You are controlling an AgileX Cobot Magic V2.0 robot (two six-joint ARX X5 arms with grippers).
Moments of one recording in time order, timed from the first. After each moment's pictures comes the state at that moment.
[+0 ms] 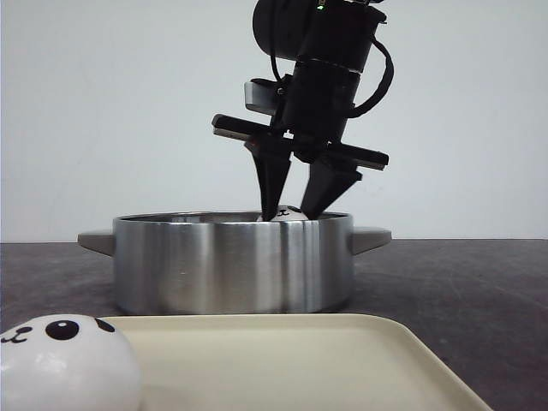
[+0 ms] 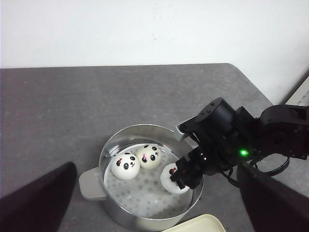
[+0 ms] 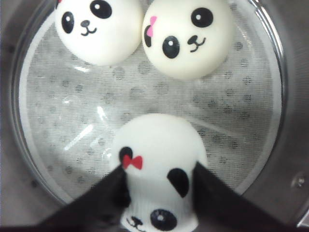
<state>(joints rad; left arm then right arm) -0.58 0.86 1.55 -1.04 -0.08 -0.28 0.69 1.86 1.47 -0.72 -0.05 0.40</state>
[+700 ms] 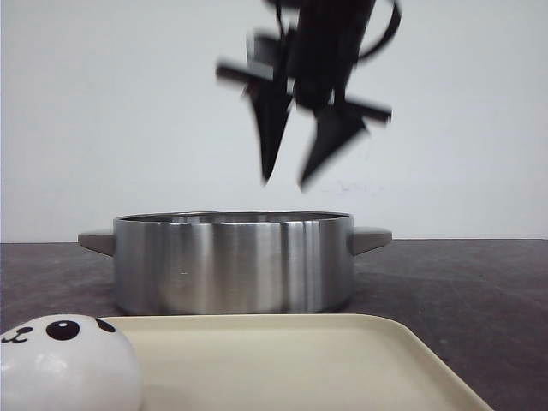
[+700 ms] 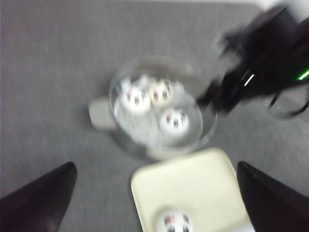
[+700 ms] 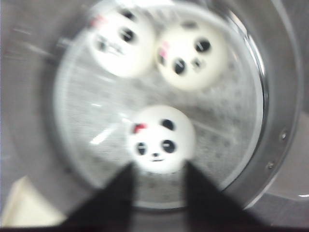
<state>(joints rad) -0.58 0.86 1.50 -1.28 -0.04 -0.35 0.72 1.72 1.54 -0.82 -0.03 0.36</state>
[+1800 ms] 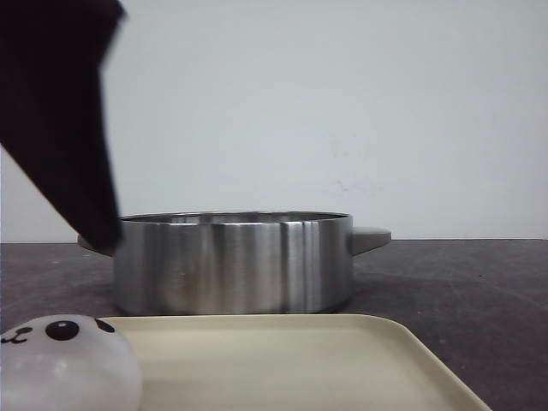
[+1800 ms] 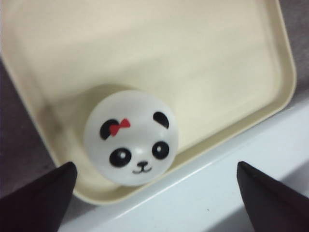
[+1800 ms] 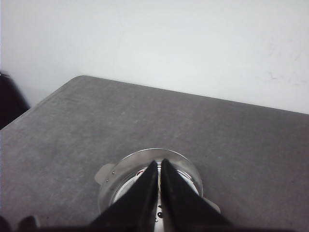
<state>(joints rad) -0.95 1.07 0.70 -0.75 0.13 -0.64 0.99 0.97 1.56 -0.87 0.42 0.32</state>
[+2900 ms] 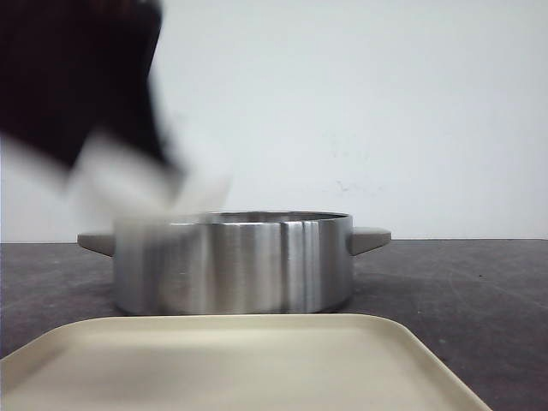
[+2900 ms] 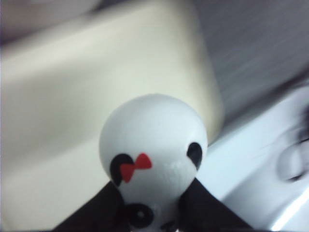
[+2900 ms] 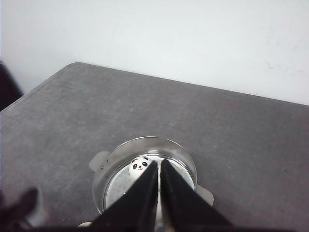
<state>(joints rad) -0.97 1.11 0.93 -0.71 0.16 -0.60 0.99 0.97 1.56 -0.93 0.42 0.32</state>
